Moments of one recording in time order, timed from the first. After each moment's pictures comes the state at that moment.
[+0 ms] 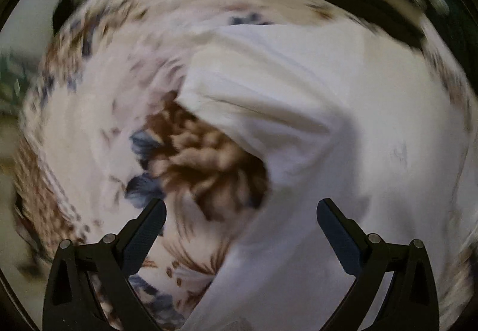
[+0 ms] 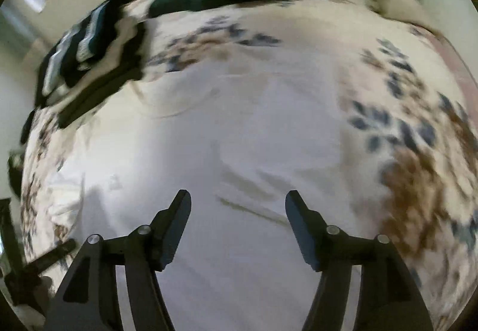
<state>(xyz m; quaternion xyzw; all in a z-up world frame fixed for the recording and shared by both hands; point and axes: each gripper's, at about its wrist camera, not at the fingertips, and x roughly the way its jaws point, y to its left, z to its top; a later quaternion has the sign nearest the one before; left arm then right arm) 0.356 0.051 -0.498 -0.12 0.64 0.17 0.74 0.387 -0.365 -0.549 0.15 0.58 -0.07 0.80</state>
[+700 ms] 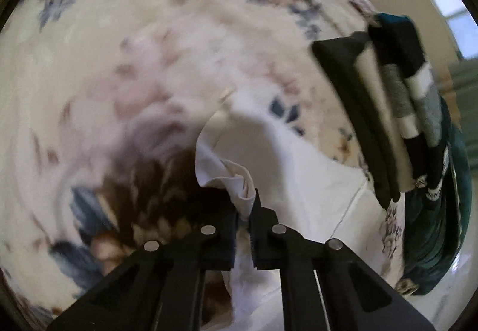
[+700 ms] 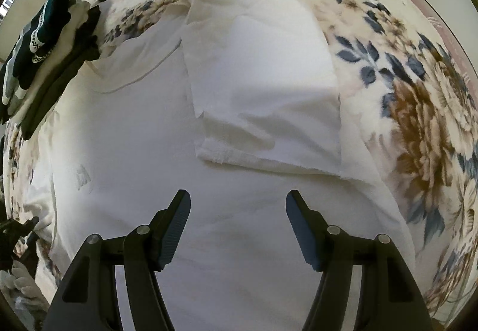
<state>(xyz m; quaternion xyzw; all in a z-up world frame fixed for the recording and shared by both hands) 0.413 0.140 -0.522 -0.39 0.50 0.16 0.76 0.382 -0.348 -0.581 0.19 0.61 -0.14 0.75</state>
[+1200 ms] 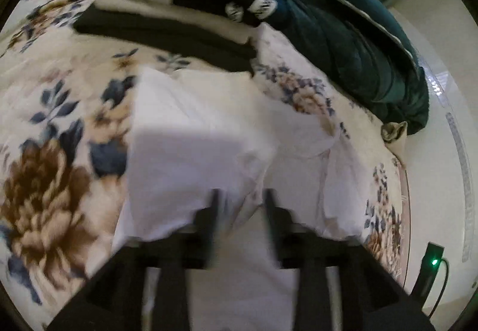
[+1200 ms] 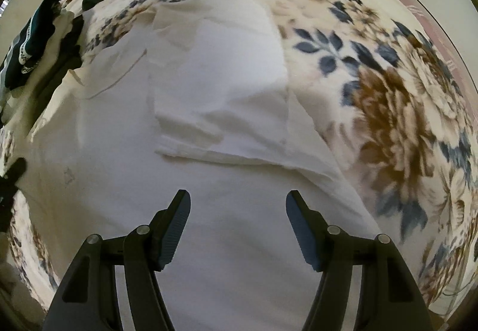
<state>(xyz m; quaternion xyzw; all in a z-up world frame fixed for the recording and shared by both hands) 0.431 -0.038 -0.481 -0.19 0.55 -0.13 0.80 0.356 -0.381 -0.576 0.20 0.62 -0.16 0.74</state>
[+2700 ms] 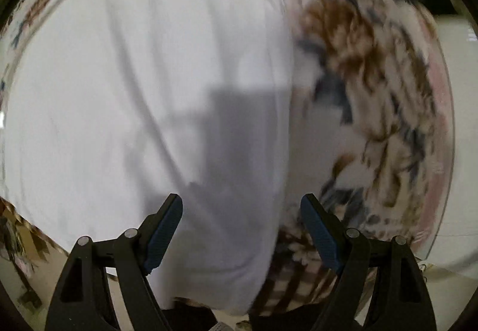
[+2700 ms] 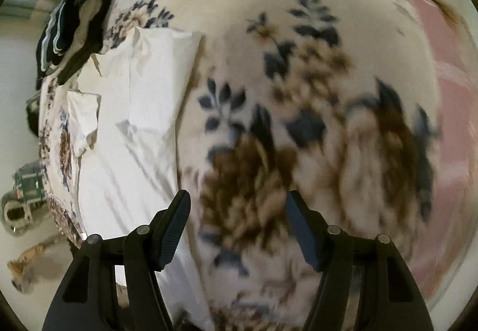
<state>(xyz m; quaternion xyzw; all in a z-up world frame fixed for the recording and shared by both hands) 0.132 -0.347 -0.531 -0.07 0.71 -0.02 0.70 0.421 -0.613 -0.539 0.16 0.72 0.10 0.67</state>
